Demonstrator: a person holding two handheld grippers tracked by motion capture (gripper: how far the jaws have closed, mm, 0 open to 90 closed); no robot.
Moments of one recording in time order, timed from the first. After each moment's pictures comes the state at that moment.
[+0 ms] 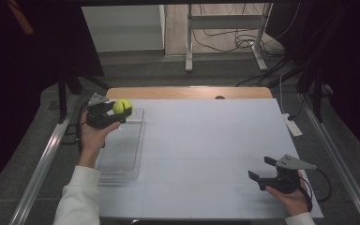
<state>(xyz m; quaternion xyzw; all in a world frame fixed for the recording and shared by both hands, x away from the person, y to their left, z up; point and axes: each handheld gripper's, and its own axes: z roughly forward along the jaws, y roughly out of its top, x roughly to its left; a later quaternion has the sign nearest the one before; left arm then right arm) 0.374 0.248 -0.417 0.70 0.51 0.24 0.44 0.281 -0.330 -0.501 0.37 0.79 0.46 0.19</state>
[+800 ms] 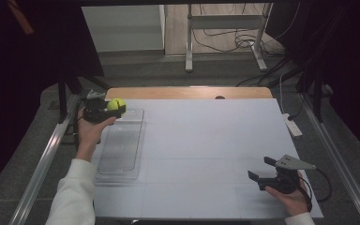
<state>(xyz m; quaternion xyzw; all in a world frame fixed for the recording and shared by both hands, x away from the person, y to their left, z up) 0.399 0.267 -0.429 0.70 0.55 0.23 0.40 0.281 -0.329 -0.501 0.37 0.79 0.46 0.19</state>
